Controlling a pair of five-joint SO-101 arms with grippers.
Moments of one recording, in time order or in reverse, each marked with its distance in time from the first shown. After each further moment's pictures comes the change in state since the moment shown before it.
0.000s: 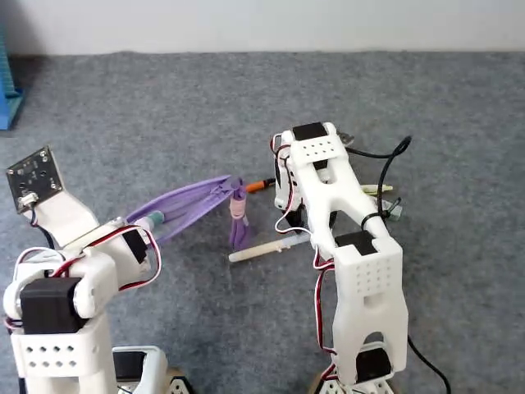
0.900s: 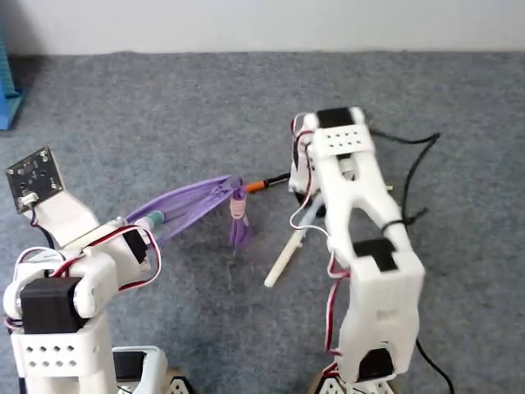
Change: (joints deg) left arm 0.0 0.0 0.0 0.0 0.0; right arm 4.1 -14.5 -0.2 1.2 7.1
